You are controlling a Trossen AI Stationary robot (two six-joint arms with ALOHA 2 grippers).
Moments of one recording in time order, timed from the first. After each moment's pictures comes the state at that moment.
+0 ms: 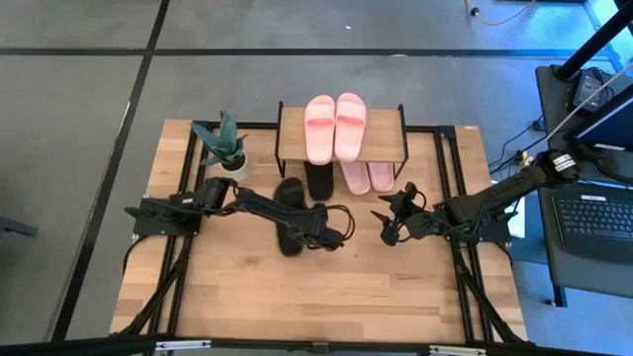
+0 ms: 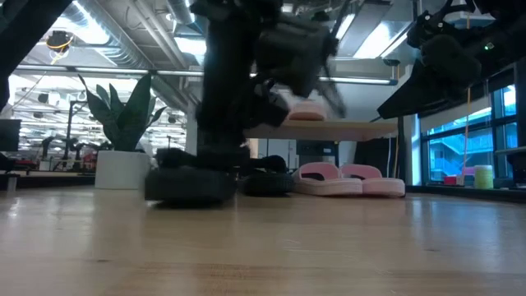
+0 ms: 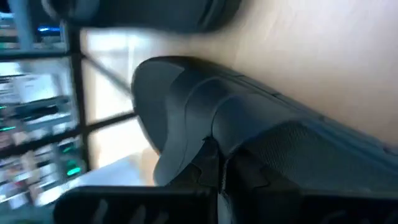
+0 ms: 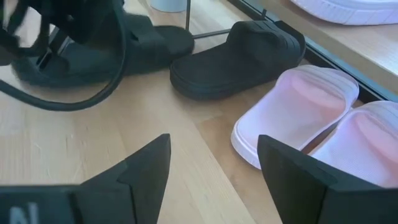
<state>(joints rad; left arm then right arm) -0.18 2.26 1.75 -1.39 -0.65 -0.59 0.38 1.06 0.44 -0.07 0.77 0.44</state>
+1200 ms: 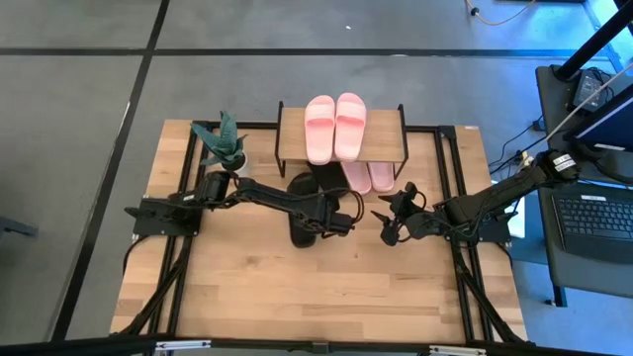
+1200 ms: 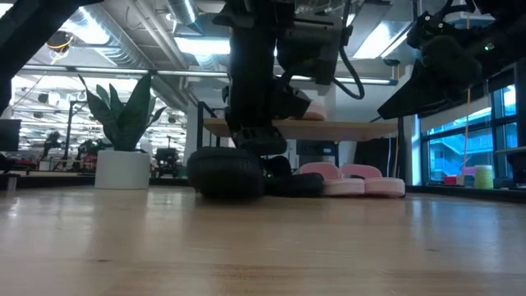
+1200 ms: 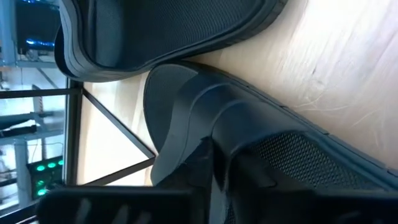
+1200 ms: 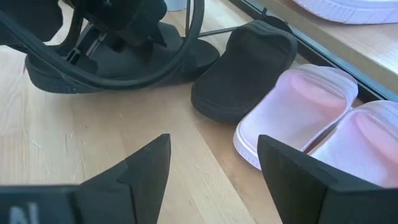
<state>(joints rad) -0.09 2.26 1.82 -1.24 -0.68 -0.48 0.38 1.06 0.44 -0.07 0.77 0.44</state>
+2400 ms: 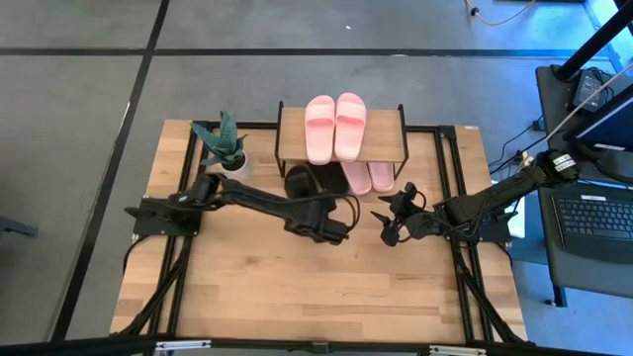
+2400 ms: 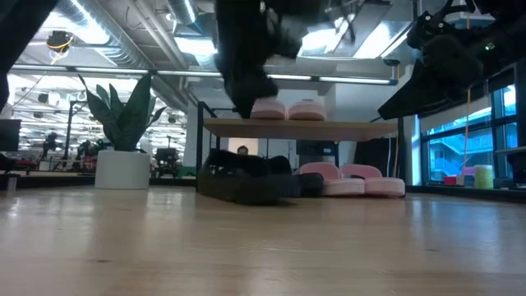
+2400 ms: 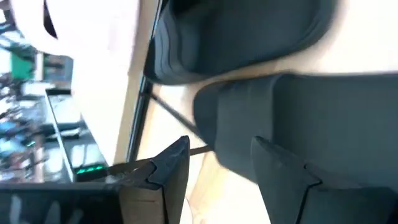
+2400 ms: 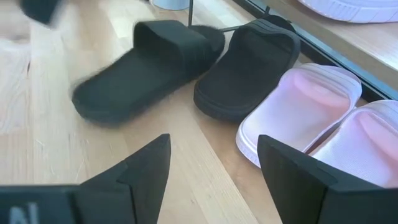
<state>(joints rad) -0.16 2.18 1.90 -1.46 -0.85 -0.60 0.38 1.06 0.44 -0.07 0.76 0.44</state>
